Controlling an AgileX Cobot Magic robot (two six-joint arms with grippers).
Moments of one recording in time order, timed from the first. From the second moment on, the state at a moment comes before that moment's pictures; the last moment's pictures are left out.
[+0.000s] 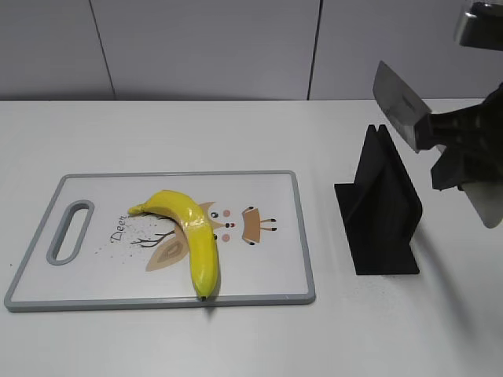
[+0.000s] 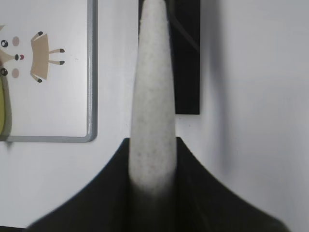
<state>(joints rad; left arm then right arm) -0.04 0.20 -0.53 -0.02 1.13 0.15 0.44 1.27 -0.93 -0.01 0.83 0.51</state>
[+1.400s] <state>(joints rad) -0.04 -0.01 -0.49 -0.03 1.08 0.15 0.44 1.36 -0.91 -0.02 0.71 0.53</state>
